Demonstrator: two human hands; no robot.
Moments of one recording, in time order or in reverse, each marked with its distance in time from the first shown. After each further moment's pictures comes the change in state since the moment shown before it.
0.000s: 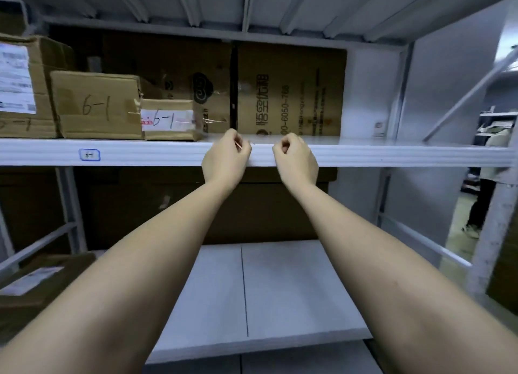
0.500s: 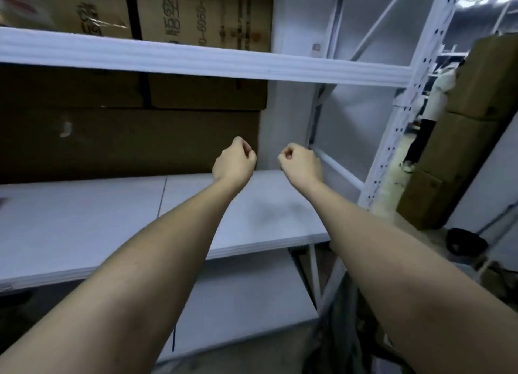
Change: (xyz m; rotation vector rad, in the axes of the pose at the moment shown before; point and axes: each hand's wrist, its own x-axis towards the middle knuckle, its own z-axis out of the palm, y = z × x) left_hand -0.192 0.139 0.206 -0.066 -0.496 -0.199; right_hand -0.072 0.265 -0.164 -0.280 -0.345 0.279
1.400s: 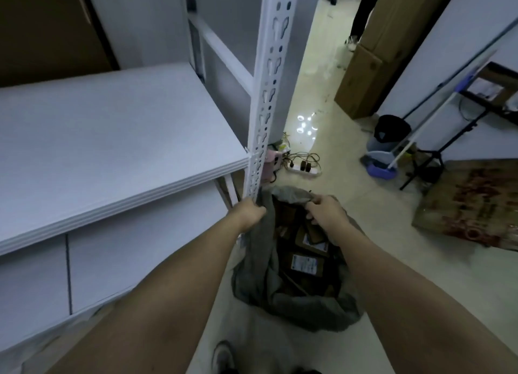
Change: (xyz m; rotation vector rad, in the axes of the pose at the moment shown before) left_hand -0.093 0.044 0.460 -0.017 -1.082 -0.431; right_hand -0.034 0.510 0.000 0.033 -0.365 0.867
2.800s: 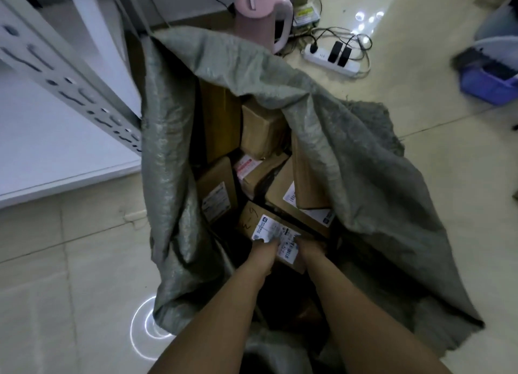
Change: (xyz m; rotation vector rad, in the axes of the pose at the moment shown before) left_hand 0.397 -0.133 0.487 -0.852 -0.015 -0.616; right_hand 0.387 0.461 0.261 0.264 -0.350 0.661
